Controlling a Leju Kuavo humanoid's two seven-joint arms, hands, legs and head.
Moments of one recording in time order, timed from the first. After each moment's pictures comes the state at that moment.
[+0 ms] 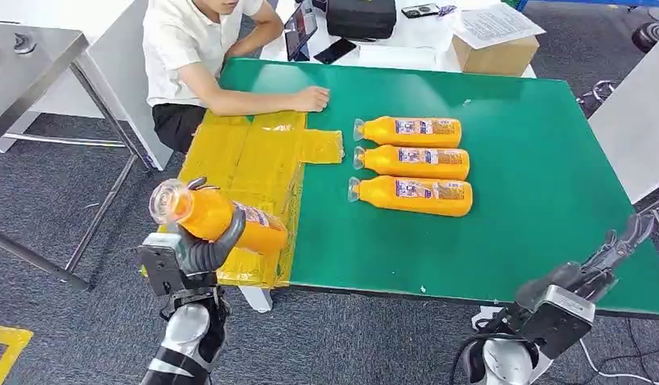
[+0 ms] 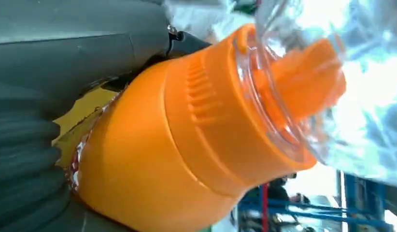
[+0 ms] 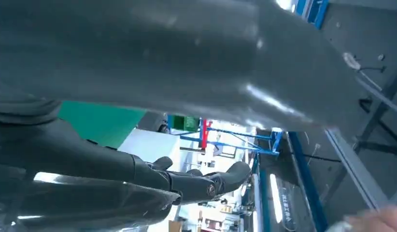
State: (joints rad) left arm -0.16 -0.21 -0.24 -1.31 0.10 0.59 -0.51; right arm 0.04 0.25 -0.10 -1.78 0.27 -0.70 -0.70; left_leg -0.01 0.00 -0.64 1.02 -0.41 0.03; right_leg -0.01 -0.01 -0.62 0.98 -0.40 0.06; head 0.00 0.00
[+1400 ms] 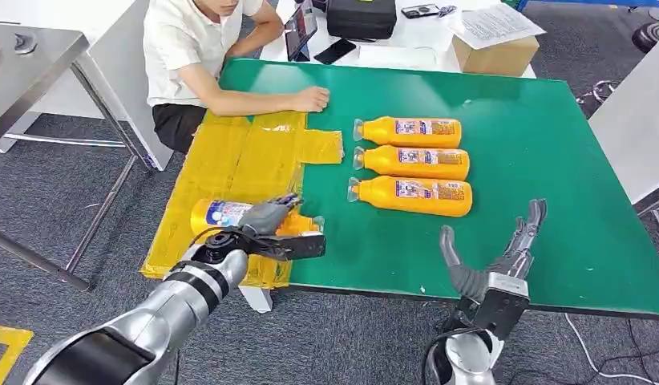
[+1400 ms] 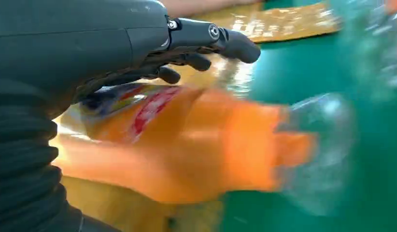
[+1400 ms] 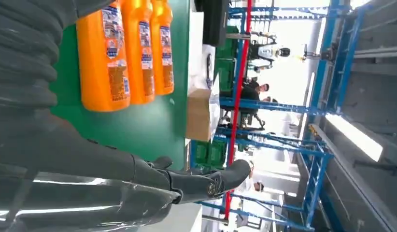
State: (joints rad) left arm -0.72 -0.19 -0.41 -0.46 -0.88 0.09 -0.09; right arm 0.01 0.16 0.13 -1.57 0.13 -0.69 -0.70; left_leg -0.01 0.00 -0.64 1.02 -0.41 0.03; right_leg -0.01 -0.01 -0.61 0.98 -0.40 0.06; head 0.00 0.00
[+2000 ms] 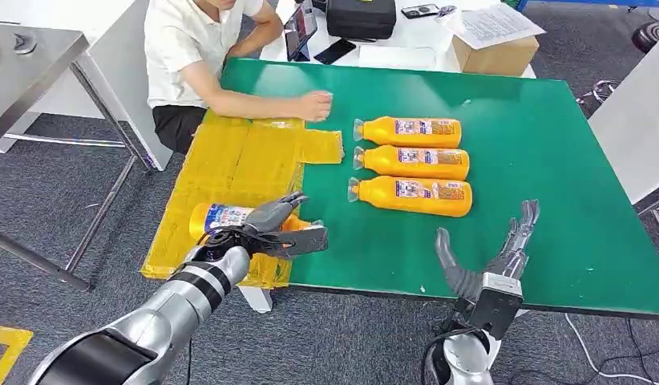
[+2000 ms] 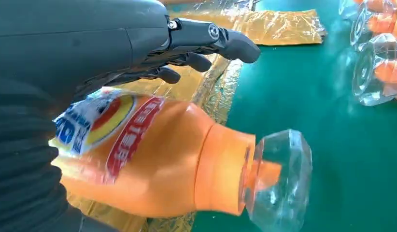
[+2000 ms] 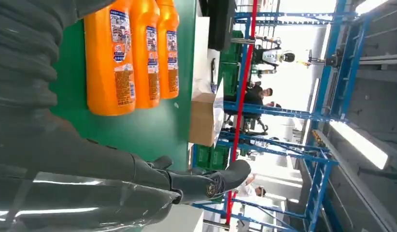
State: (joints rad) left arm -0.72 -0.21 -0.35 -0.46 -0.86 0.08 -0.11; right arm 0.00 0.15 0.14 -1.55 0.13 -0.69 -0.70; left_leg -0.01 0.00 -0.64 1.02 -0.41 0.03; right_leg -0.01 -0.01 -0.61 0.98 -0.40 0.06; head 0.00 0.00
